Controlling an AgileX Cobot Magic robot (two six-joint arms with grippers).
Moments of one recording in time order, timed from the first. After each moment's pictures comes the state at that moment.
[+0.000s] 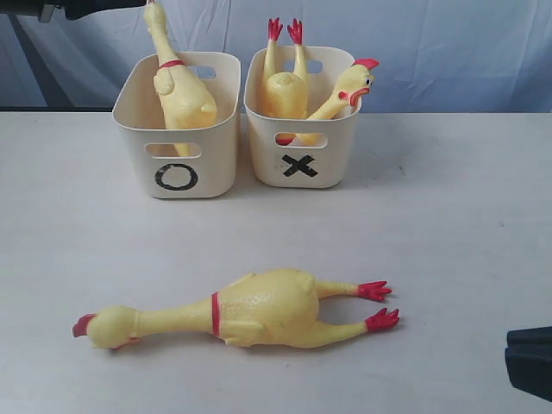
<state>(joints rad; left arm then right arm) 0.07 1.66 -1.38 1.75 -1.14 -1.71 0.55 0.45 -0.67 0.66 0.97 -0.62</state>
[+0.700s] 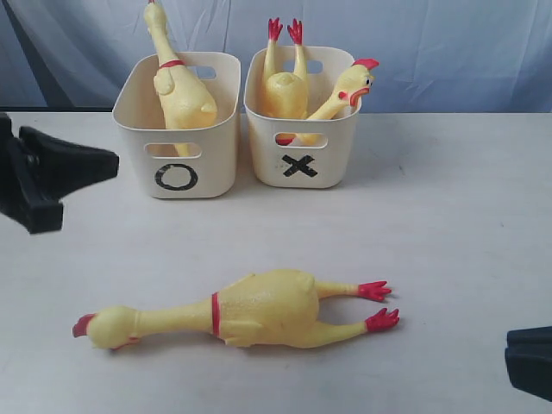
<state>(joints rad) 0.05 1.17 -0.63 1.75 -0.87 -1.47 0.55 0.45 -0.67 0.66 0.97 -0.62</state>
